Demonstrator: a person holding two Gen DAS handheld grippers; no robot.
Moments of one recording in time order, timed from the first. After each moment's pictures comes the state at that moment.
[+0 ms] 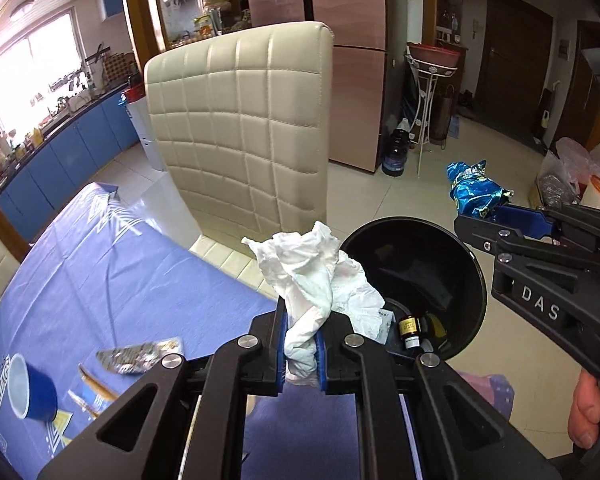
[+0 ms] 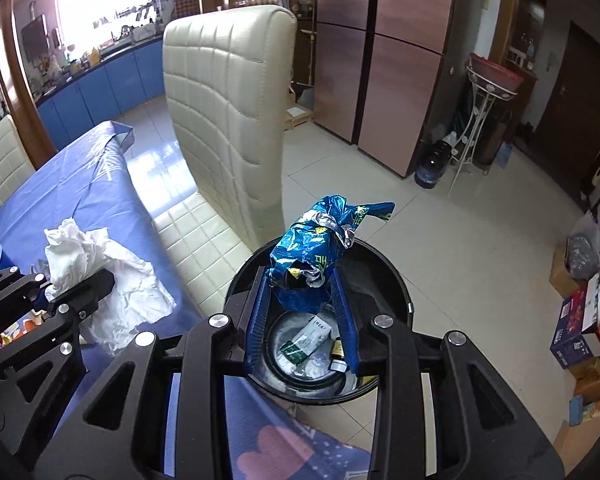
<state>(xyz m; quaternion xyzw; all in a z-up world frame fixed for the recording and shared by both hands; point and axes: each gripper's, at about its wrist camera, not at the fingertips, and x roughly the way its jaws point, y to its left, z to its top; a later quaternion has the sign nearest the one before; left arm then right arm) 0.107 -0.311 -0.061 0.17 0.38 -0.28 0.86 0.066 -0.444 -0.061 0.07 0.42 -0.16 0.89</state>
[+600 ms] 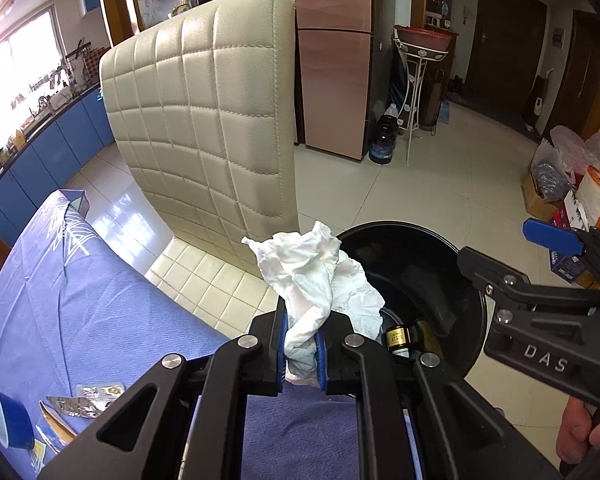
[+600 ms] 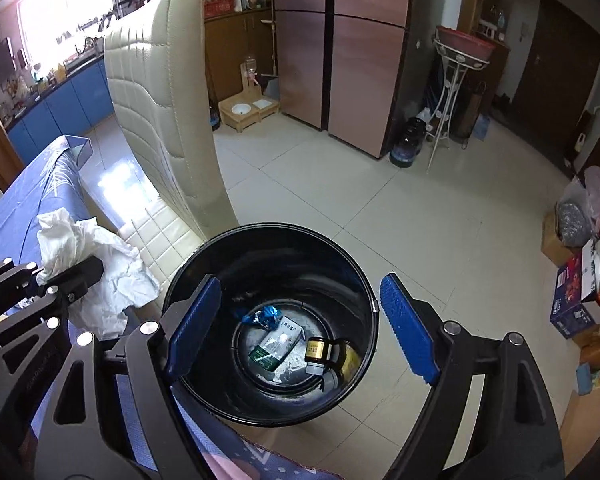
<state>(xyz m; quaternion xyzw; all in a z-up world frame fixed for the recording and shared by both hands) 0.131 -0.366 -0.088 0.18 0.41 -0.30 0.84 0.066 -0.498 -0.096 0.10 0.43 -0.21 0.87</state>
